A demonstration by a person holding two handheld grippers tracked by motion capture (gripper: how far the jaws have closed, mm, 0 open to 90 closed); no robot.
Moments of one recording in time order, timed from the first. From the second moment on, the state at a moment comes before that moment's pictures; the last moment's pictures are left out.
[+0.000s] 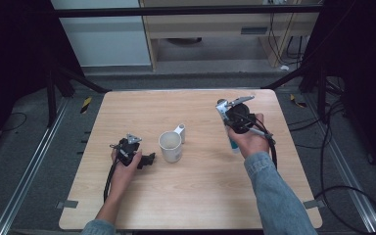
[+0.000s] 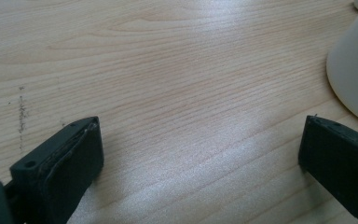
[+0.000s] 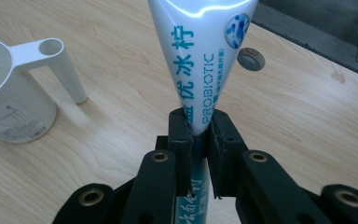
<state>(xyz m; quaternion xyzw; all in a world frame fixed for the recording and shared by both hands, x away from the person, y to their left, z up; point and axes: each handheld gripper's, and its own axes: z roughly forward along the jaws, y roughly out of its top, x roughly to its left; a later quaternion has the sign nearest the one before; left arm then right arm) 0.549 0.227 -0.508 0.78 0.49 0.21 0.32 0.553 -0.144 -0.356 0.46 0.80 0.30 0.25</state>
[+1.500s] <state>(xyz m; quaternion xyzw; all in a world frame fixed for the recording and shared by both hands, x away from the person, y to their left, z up) 0.549 0.227 -0.508 0.78 0.49 0.21 0.32 0.552 -0.116 -0.354 0.45 0.77 0.37 0.28</state>
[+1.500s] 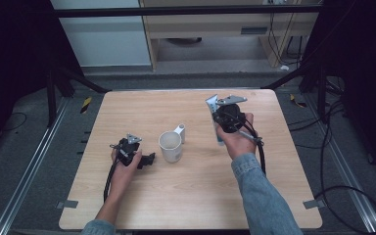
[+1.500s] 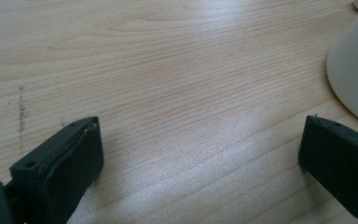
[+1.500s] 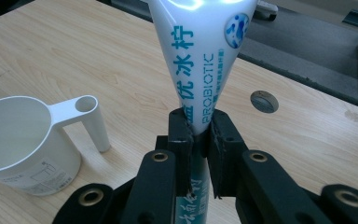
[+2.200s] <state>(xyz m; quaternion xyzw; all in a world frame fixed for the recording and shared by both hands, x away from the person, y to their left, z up) 0.549 0.227 -0.508 0.78 0.49 0.21 0.32 0.551 -0.105 -0.352 0.44 0.76 0.39 0.28</state>
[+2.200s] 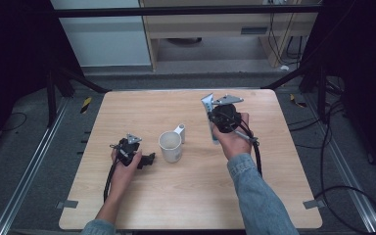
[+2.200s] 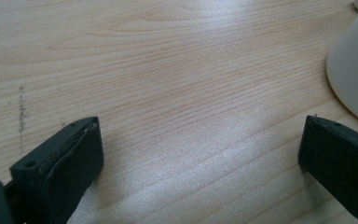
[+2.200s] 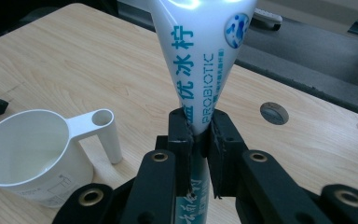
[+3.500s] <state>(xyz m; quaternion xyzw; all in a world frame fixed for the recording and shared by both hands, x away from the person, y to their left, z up) 0.549 0.227 -0.508 0.78 0.49 0.21 0.32 0.542 -0.070 -0.355 0.43 0.72 0.45 0.30</state>
